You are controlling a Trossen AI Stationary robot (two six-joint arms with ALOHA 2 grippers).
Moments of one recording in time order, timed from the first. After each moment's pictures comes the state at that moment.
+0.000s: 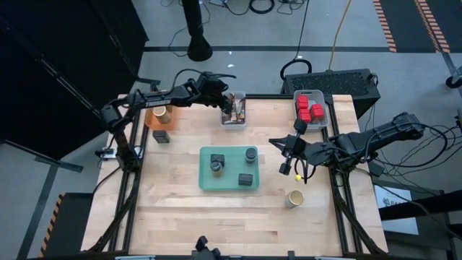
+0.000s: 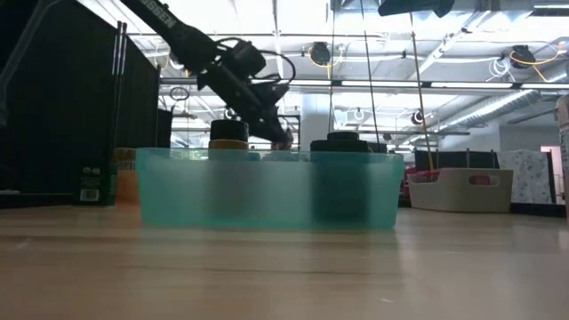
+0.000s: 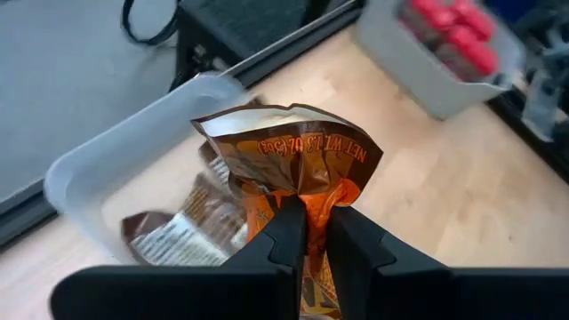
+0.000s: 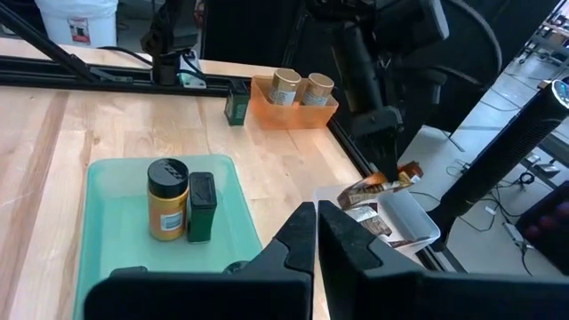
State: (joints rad) left arm 0.60 1.79 1.26 -0.14 0.21 -0.34; right arm 0.34 1.05 0.94 -0.35 0.74 0.10
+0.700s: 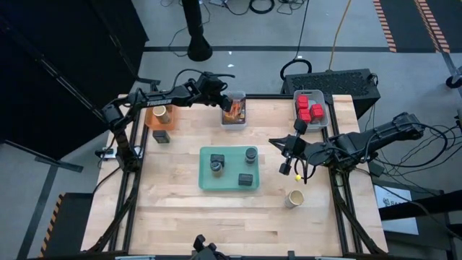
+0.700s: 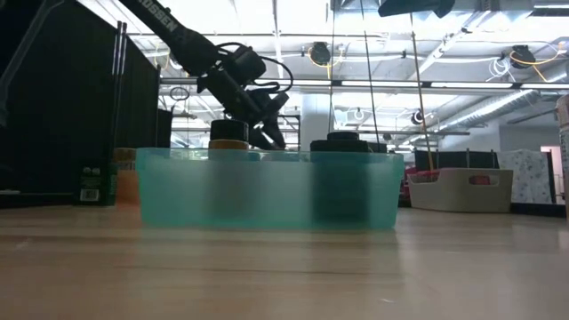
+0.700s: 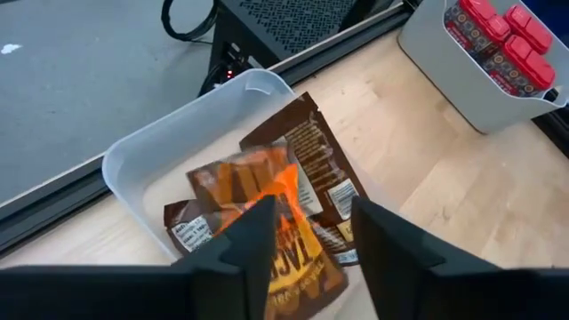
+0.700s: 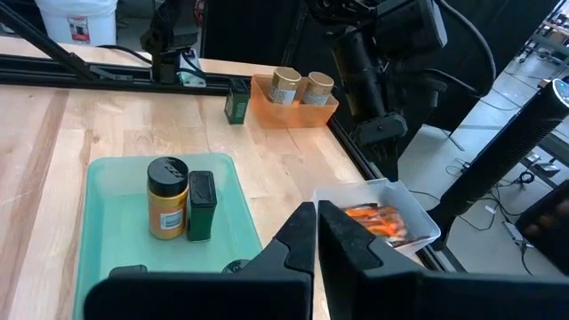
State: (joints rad) left arm 0.61 1.81 1.26 -0.15 0.12 -0.39; right arm 0.34 1.05 0.94 -0.36 0.74 0.10
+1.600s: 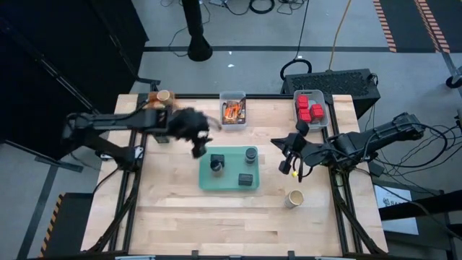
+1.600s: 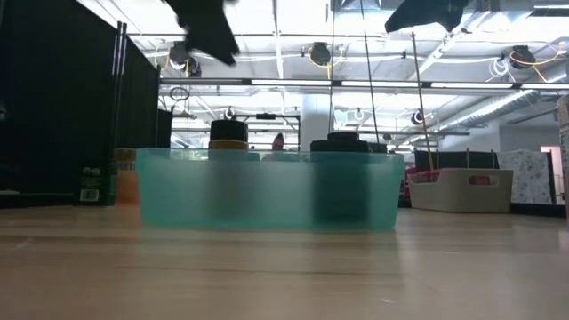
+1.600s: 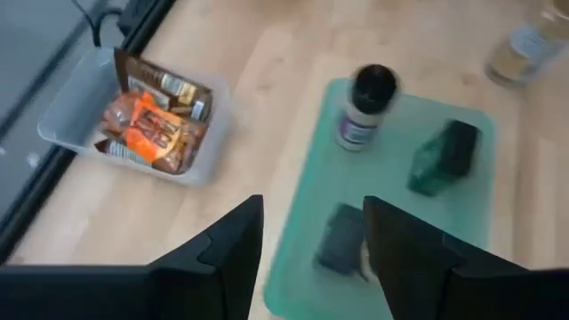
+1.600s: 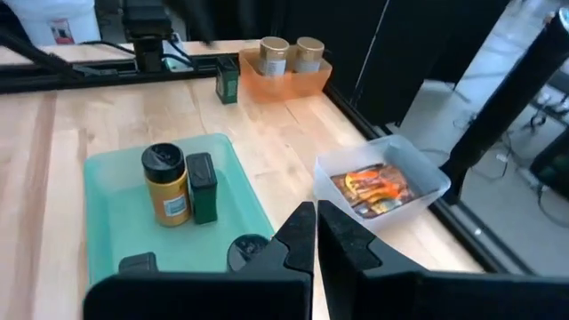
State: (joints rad) left arm 0.08 1.32 1.26 -0.76 -0.13 -0.17; right arm 0.33 1.05 0.94 -0.46 0.73 0.31
